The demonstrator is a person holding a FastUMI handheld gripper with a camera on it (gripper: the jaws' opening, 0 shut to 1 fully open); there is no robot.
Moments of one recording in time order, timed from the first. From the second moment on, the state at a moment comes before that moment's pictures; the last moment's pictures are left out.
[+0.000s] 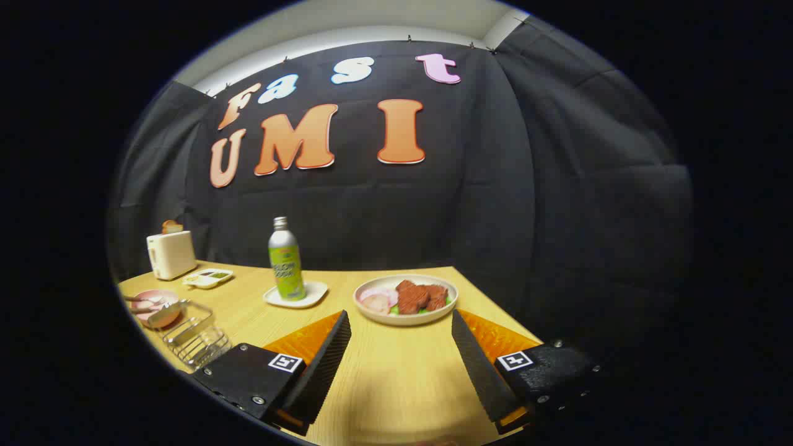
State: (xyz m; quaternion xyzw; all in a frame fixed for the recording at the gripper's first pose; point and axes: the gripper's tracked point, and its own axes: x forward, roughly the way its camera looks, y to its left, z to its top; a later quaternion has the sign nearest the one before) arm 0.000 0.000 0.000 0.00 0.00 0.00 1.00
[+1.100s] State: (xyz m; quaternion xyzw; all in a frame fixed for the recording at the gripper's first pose) arm -0.143 0.210 0.348 -0.06 -0.15 -0.03 0.99
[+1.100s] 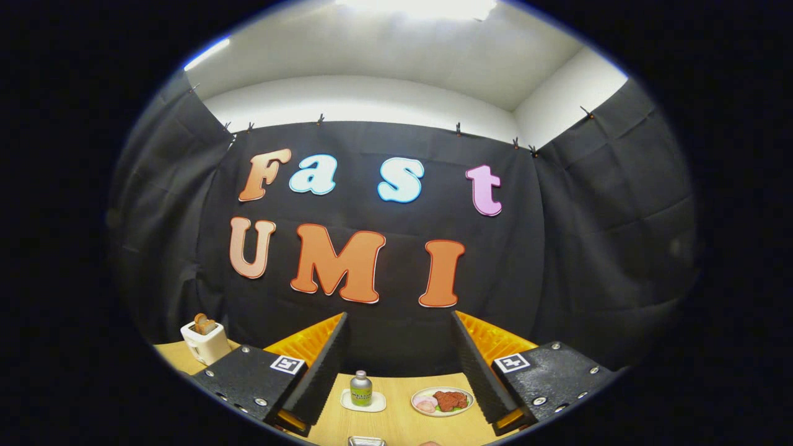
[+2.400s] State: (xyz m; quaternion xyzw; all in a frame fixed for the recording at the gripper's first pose) arm -0.122 0.437 0.085 -0.09 0.19 0.13 0.97
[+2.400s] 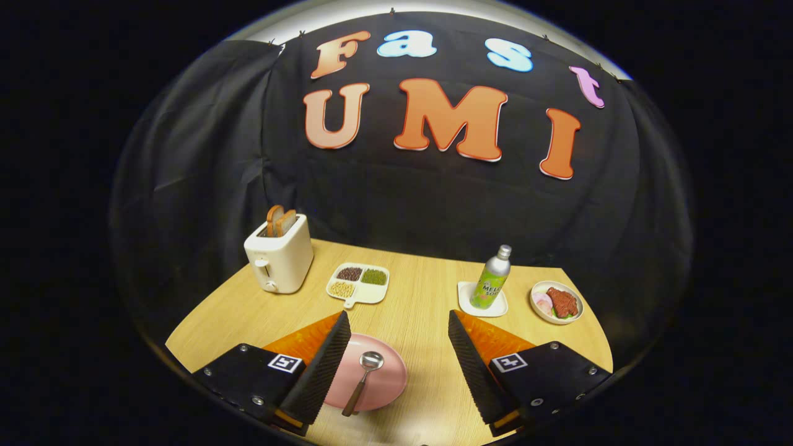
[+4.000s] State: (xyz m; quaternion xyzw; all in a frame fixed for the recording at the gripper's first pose) arm -0.168 0.459 -0.133 -0.07 0.55 0.14 0.82
